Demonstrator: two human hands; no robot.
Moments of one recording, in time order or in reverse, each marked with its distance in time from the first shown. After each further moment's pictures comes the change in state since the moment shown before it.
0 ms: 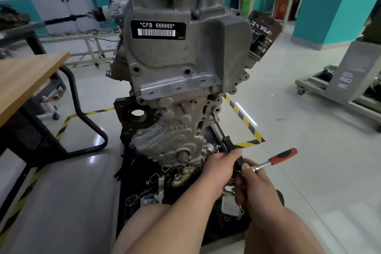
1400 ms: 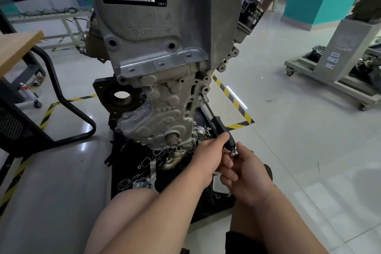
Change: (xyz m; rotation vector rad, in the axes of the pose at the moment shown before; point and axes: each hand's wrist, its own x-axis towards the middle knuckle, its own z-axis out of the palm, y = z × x) left_hand -0.013 -0.009 -0.002 0.006 -0.024 -0.071; right_hand -0.003 -0.006 0.003 0.539 -0.183 0.340
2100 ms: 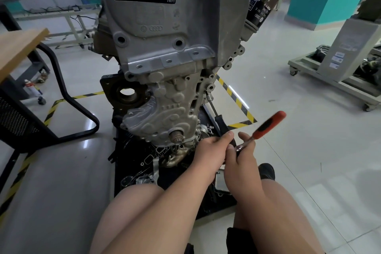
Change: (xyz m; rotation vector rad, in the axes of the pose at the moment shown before) left_hand 0.007 -0.008 -0.005 0.006 0.105 0.102; right_hand 0.004 0.026 0.003 -1.022 0.384 -0.549
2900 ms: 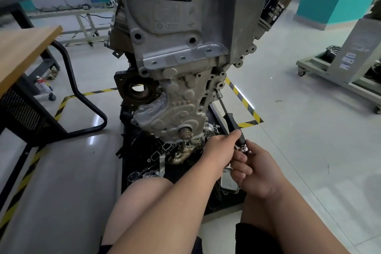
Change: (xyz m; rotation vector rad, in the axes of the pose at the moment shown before) left_hand -0.002 0.001 -0.002 0.069 -0.051 -0.089; right_hand 0.016 -0.005 -0.019 1.140 -0.486 0.717
